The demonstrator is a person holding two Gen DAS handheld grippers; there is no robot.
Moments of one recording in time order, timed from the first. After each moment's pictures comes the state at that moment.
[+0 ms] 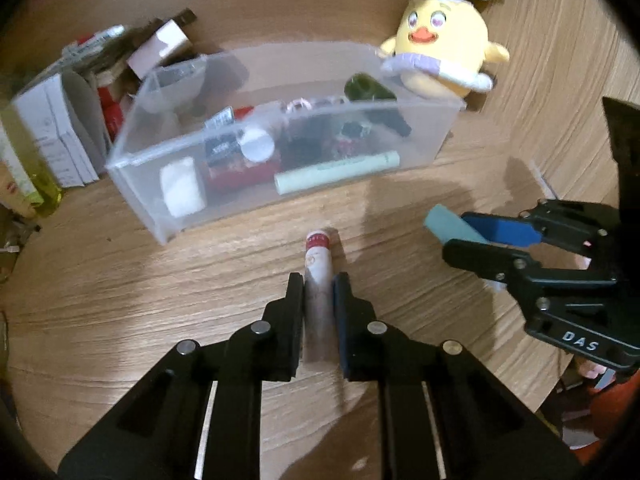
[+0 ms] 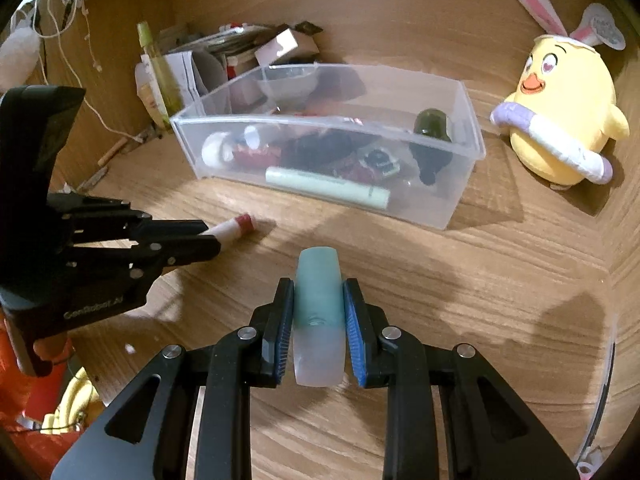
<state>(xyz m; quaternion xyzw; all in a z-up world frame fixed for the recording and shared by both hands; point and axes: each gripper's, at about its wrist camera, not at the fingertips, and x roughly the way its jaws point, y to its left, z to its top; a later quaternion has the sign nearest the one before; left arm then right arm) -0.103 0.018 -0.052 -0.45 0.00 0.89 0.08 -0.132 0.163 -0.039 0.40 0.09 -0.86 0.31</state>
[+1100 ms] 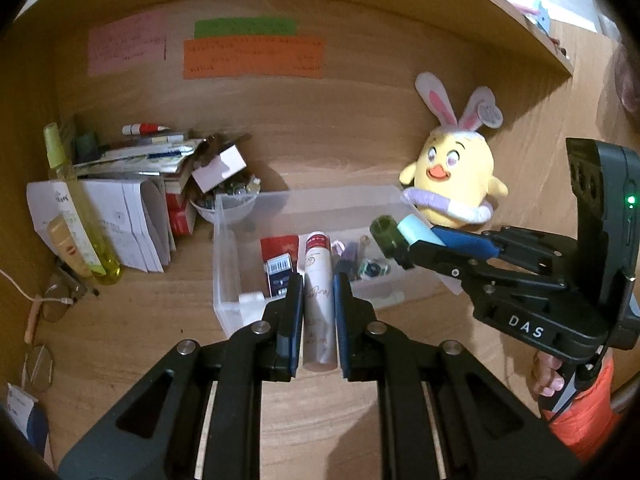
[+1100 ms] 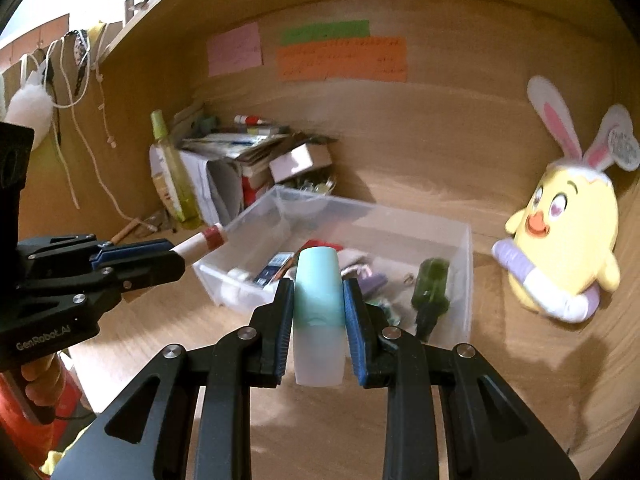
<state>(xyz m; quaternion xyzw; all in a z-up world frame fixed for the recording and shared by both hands) -0.101 -0.016 0.047 -0.32 -0.05 0.95 0.04 -0.171 0.139 0.052 0.30 0.07 -0.89 0.33</state>
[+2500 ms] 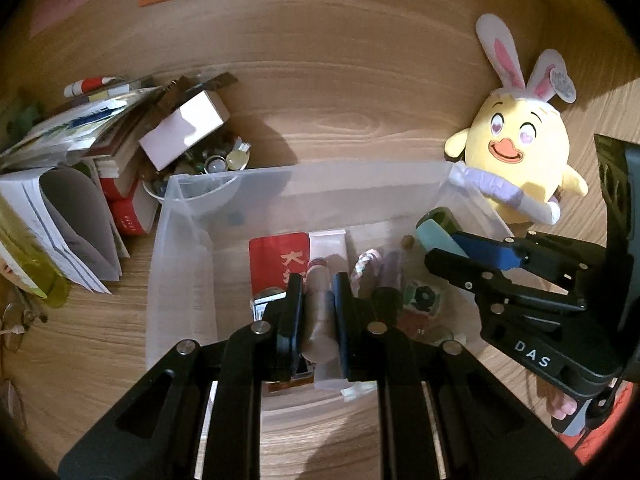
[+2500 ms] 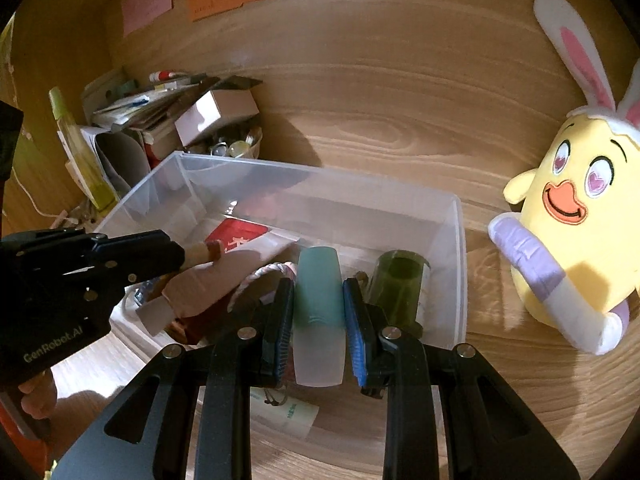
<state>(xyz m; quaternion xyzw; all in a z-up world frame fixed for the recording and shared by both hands) -0.223 -0.017 -0.016 -0.40 -0.05 0.91 0.03 -0.269 0.127 -0.011 0.39 0.09 -0.88 0.27</state>
